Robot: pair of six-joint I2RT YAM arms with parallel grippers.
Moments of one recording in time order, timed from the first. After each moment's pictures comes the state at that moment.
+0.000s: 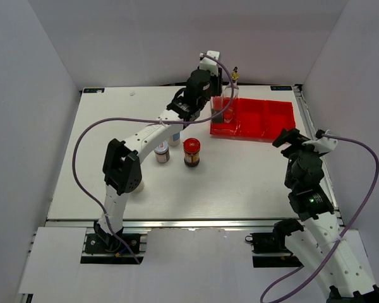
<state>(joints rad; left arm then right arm) -0.71 2.06 1.97 0.02 -0.28 -0.14 0.33 0.56 0.61 -0.03 0.64 0.31</state>
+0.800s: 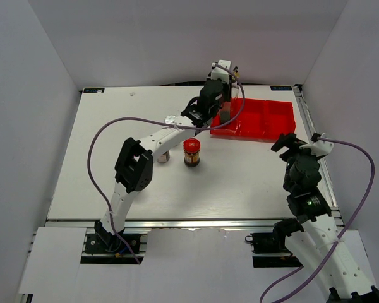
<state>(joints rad) -0.78 2.20 2.01 0.18 -0.40 -0.12 0.33 0.53 0.54 -0.03 0.63 0.28</state>
